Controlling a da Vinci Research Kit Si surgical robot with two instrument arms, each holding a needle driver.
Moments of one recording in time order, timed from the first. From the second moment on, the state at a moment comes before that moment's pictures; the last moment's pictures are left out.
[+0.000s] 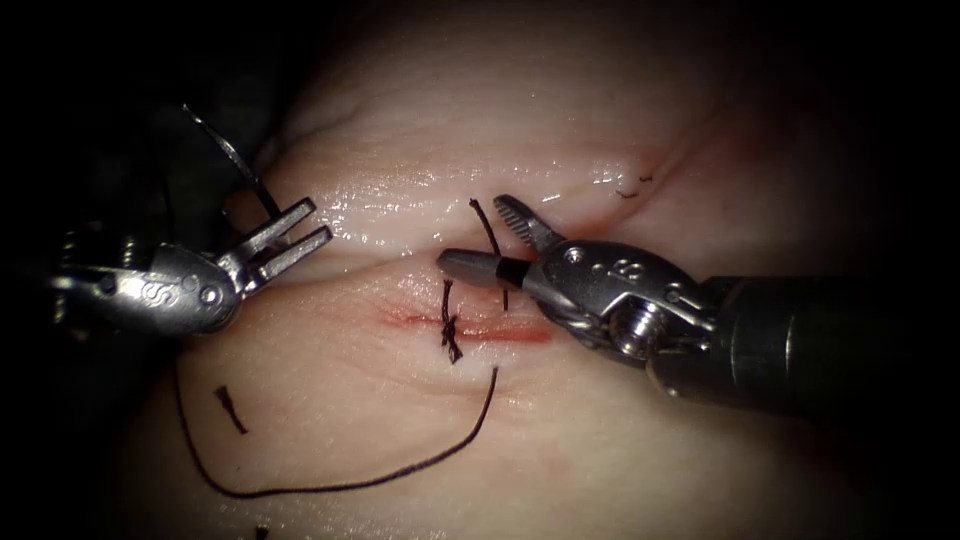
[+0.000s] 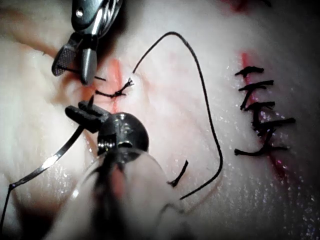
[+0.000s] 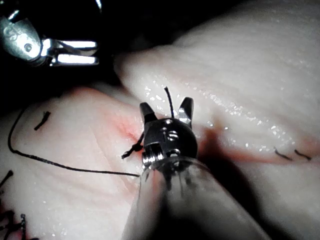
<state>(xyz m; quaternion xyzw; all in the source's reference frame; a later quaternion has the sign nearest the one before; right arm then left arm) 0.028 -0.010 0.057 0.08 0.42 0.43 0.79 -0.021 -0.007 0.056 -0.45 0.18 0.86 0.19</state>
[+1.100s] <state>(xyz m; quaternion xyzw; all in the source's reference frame) 0.024 -0.007 0.051 0.03 0.51 0.48 0.71 -0.026 -0.004 0.058 -0.44 0.16 0.87 0.18</state>
